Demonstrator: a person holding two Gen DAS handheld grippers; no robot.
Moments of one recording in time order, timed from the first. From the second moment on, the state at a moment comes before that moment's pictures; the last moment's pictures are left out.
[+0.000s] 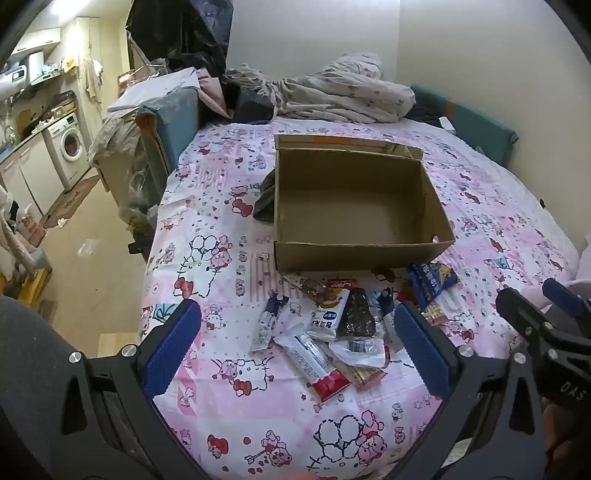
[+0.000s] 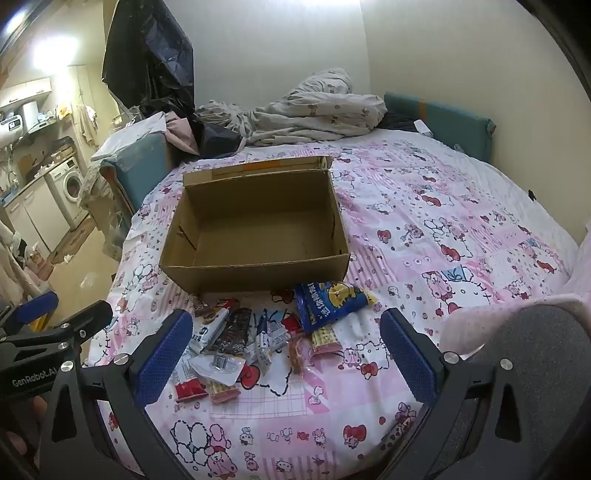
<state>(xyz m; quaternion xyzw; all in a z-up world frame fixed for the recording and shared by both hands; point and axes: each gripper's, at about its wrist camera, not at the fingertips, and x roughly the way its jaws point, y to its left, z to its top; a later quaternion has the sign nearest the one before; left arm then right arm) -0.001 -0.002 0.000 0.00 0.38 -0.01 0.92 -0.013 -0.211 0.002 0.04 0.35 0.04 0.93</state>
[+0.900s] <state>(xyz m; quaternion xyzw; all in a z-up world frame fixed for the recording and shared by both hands) 0.000 0.001 0.000 -0.01 0.38 -0.01 0.92 -0.011 -0.212 0.000 0.05 0.36 0.04 0.93</state>
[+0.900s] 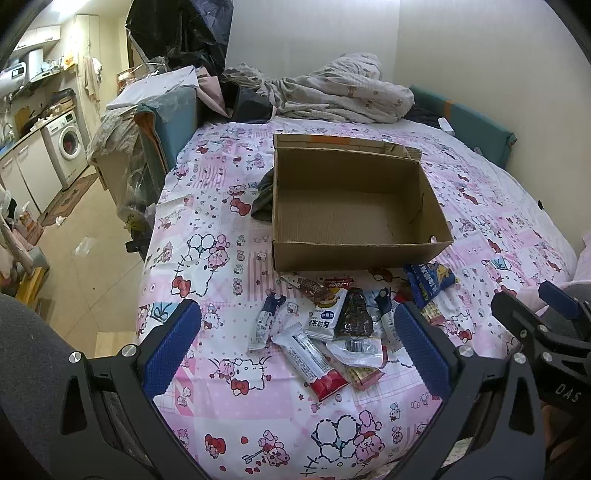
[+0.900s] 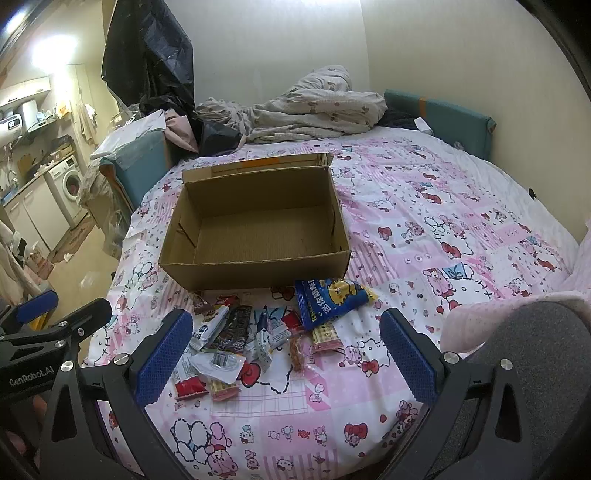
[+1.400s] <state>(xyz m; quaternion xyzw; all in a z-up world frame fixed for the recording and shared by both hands) 0.001 0.001 0.001 -0.01 0.39 -0.02 0.92 -0.011 -0.211 -0.001 0.05 0.36 0.04 0.93</state>
